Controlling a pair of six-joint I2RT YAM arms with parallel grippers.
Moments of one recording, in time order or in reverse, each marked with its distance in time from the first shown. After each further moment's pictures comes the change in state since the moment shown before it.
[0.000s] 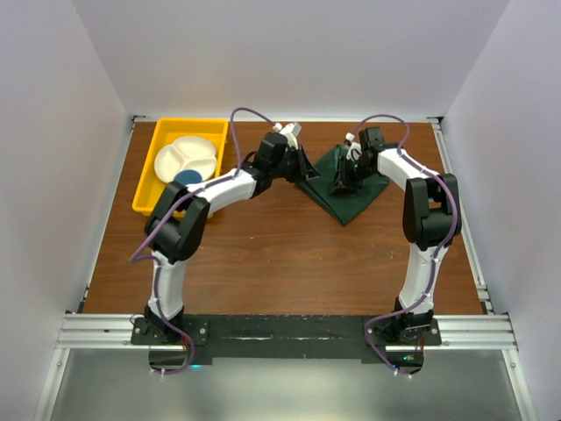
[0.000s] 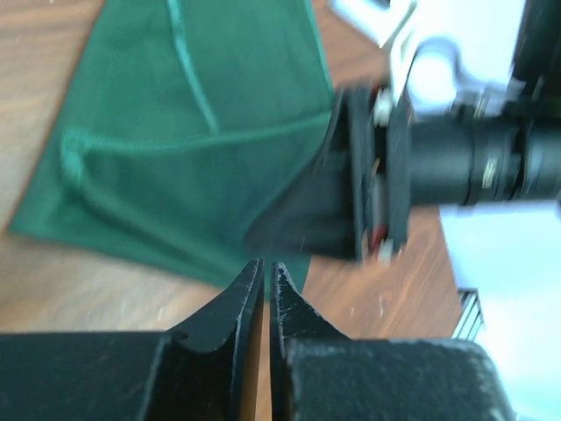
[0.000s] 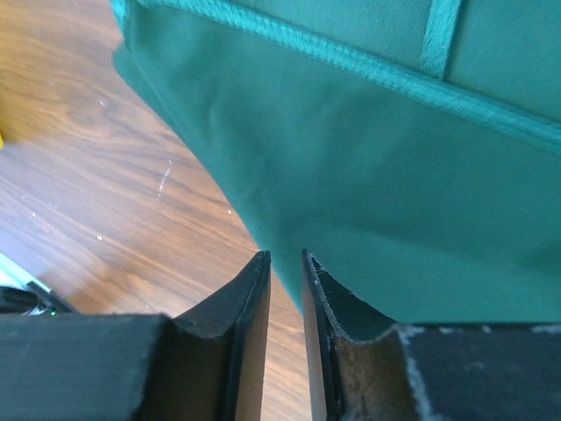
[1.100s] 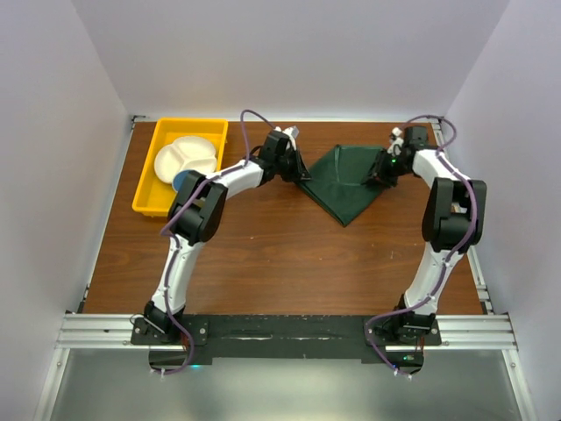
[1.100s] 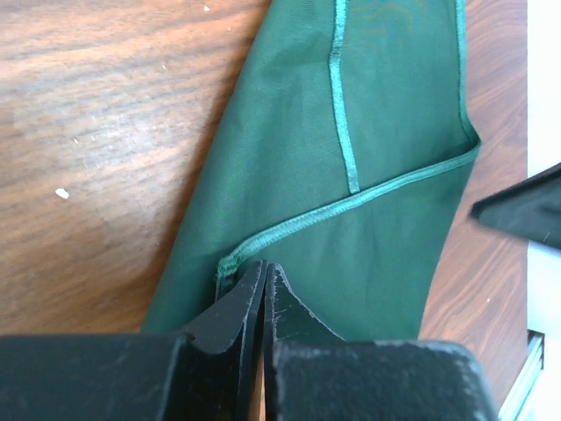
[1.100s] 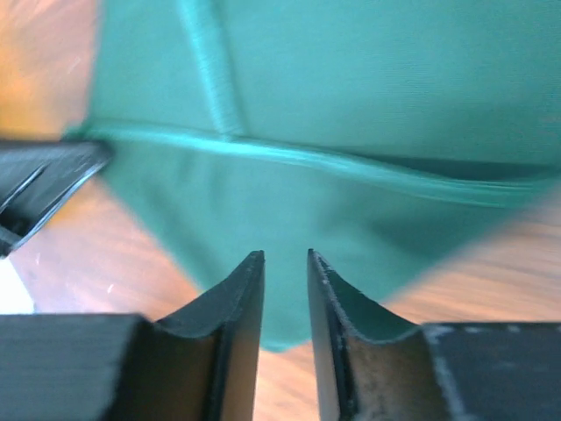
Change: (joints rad) left arm 0.067 0.314 0.296 -0.168 0.005 0.045; right arm -0.229 -0.049 -0.053 0.061 -0.009 0.040
